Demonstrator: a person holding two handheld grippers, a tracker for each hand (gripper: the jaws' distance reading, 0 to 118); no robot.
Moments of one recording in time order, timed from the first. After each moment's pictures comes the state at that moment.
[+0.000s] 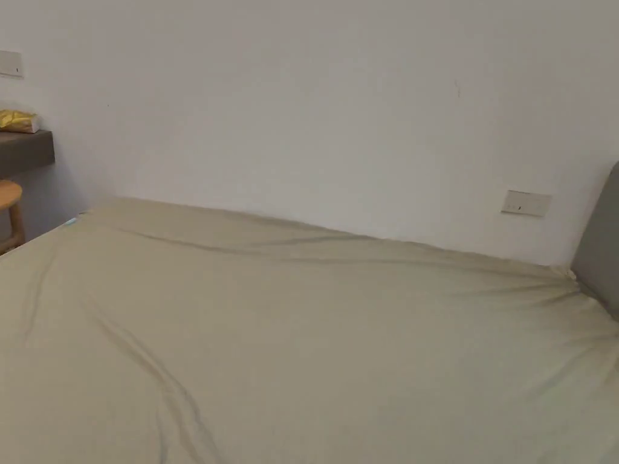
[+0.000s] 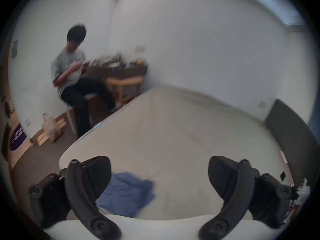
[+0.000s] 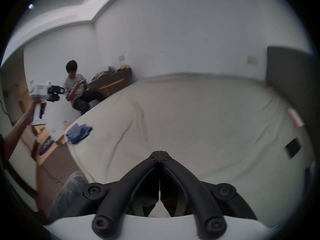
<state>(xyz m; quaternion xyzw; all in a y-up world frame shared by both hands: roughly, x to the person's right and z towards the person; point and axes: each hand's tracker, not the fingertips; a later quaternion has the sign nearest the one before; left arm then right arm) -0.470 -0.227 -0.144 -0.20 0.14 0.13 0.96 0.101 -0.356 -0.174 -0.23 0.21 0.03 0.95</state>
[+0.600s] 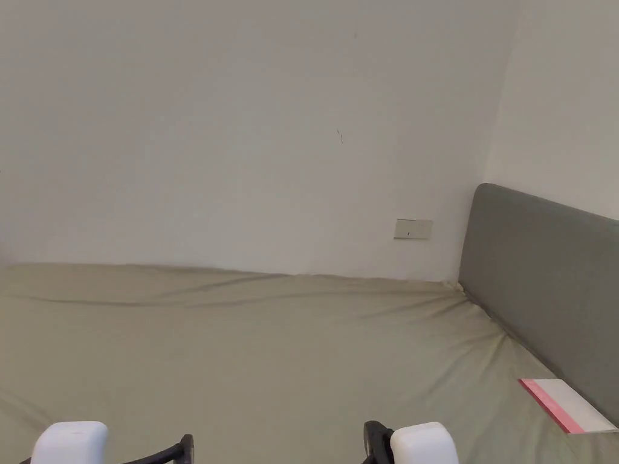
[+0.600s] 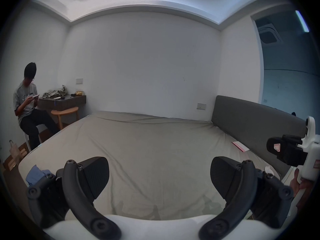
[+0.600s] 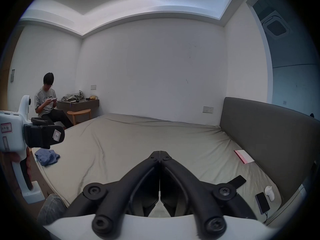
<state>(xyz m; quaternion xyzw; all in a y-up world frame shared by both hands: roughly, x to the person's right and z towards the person) -0.150 -0.264 -0.129 -0.12 -0.04 0.06 0.99 0.138 -0.265 -0.118 -0.10 0.07 0.06 0.99</state>
